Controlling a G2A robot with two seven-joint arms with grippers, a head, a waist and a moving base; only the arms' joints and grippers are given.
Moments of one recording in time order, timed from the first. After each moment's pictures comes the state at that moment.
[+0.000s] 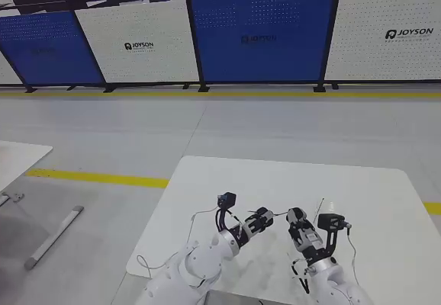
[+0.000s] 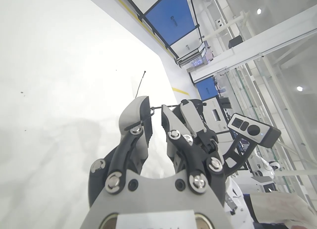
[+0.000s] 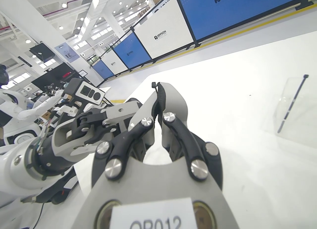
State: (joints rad) left arm 1.39 -1.25 -1.03 -1.62 0.17 0.00 -0.21; right arm -1.53 -1.37 1.15 -1.65 -0.85 -0.12 0.00
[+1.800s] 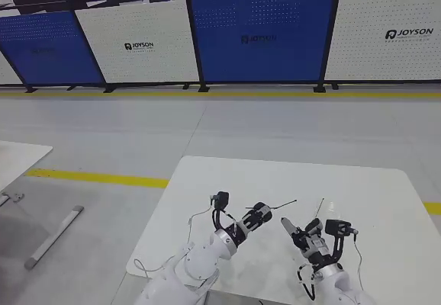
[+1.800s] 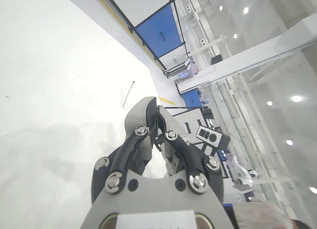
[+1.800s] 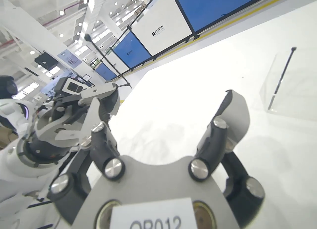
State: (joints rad) left arm 1.42 -1.26 -1.06 -1.66 -0.02 -0.04 -0.17; right arm -1.56 -1.35 1.19 -1.63 -0.86 -0.16 0.02
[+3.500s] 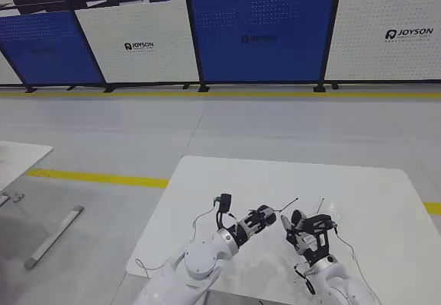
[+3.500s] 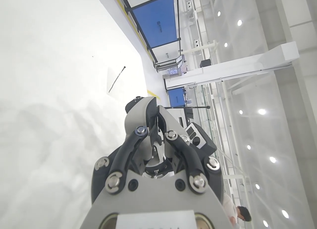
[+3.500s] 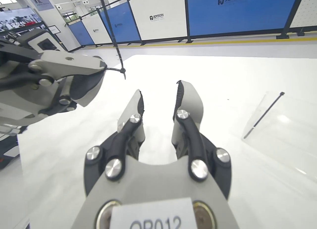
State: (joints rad) left arm 1.41 -1.26 -1.05 -1.66 -0.15 0.03 -0.22; right arm -1.48 -1.34 1.15 -1.55 -1.13 -0.21 0.01
